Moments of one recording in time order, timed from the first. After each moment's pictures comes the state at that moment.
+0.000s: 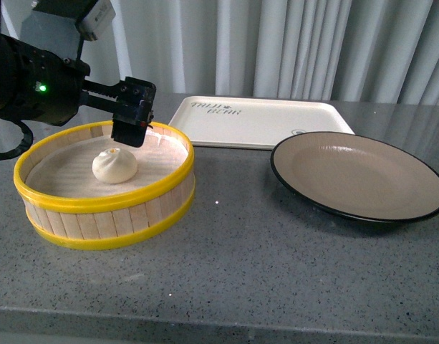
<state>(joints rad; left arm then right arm) -0.21 1.74 1.02 0.35 0.00 0.20 0.00 0.00 0.01 0.00 0.00 -0.01</state>
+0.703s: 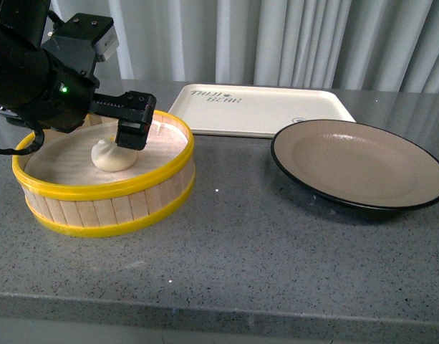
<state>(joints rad) -0.18 1.87 1.20 0.04 -0.07 0.05 0.00 0.00 0.01 0.00 0.00 -0.01</state>
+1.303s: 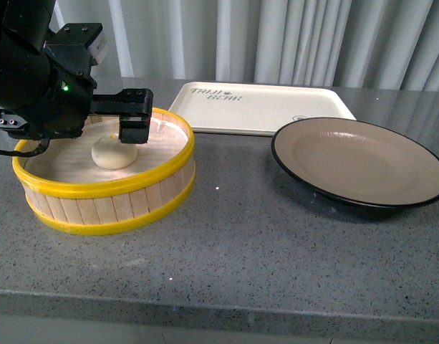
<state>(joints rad) -0.18 1.89 1.23 0.02 -0.06 -0.05 0.00 0.00 0.01 0.00 0.00 -0.01</state>
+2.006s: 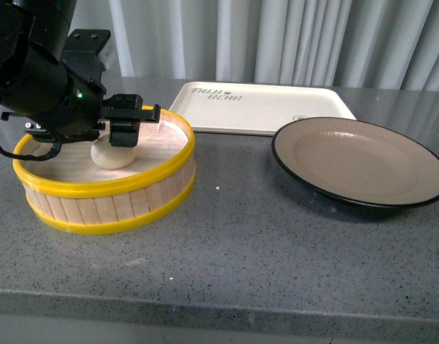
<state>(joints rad) -0.21 1.92 1.25 0.03 -0.12 -0.06 0.00 0.00 0.01 0.00 0.00 -0.01</state>
